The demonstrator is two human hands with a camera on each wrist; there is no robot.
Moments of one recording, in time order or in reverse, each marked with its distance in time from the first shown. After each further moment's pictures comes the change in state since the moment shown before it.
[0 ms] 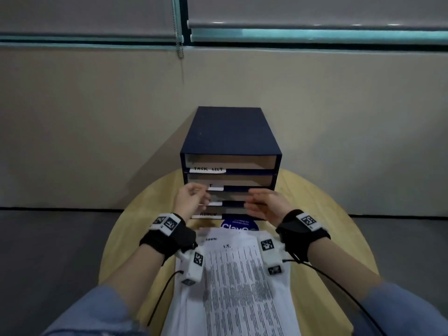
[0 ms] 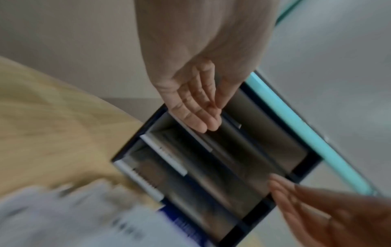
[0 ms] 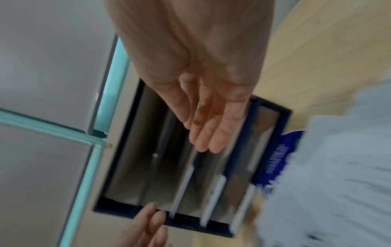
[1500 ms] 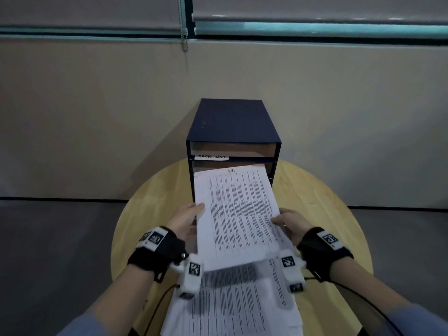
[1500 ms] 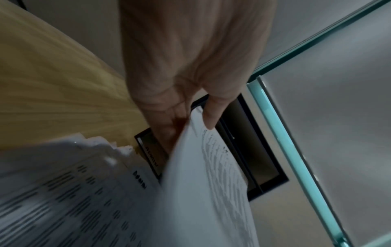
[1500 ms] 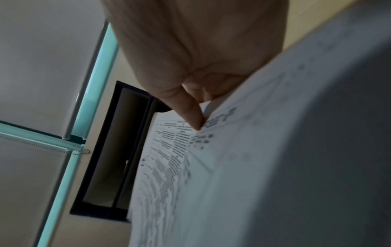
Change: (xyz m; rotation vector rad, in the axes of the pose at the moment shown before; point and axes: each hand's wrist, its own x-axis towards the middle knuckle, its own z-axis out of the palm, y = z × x) left_hand -0.069 -0.044 -0.031 -0.076 -0.240 -0.339; right_hand -0.059 0.054 -0.044 -0.313 0.069 0.117
